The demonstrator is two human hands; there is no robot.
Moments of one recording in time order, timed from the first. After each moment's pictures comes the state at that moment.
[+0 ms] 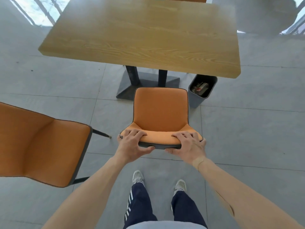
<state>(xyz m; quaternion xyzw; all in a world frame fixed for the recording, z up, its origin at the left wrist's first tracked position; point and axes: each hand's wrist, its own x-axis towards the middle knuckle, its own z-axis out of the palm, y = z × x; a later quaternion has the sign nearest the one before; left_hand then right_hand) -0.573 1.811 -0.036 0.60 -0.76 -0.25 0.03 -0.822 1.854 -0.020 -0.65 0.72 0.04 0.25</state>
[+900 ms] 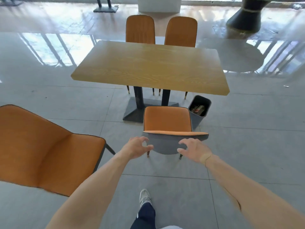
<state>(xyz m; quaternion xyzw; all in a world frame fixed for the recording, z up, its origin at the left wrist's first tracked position) -0.490 1.848 0.031 0.60 -0.71 -0.38 -0.04 -0.746 1.912 0.062 -0.64 0.71 0.06 0.28</state>
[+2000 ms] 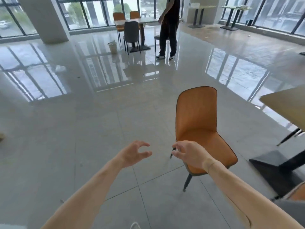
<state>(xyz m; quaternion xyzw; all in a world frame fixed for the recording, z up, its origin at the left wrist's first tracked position) -0.040 2.301 0.113 0.85 -0.37 -0.29 0.26 -0.201 2.083 0.122 -0.94 0.18 0.06 0.29</state>
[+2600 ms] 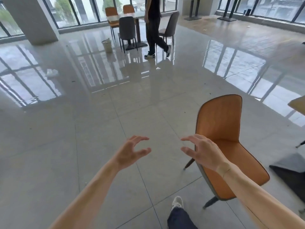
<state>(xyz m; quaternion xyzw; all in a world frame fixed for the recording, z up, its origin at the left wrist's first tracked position) 0.197 2.296 0.120 0.82 -0.39 -0.24 0.36 -0.001 2.061 0.124 -0.94 0.19 -0.07 0.26</state>
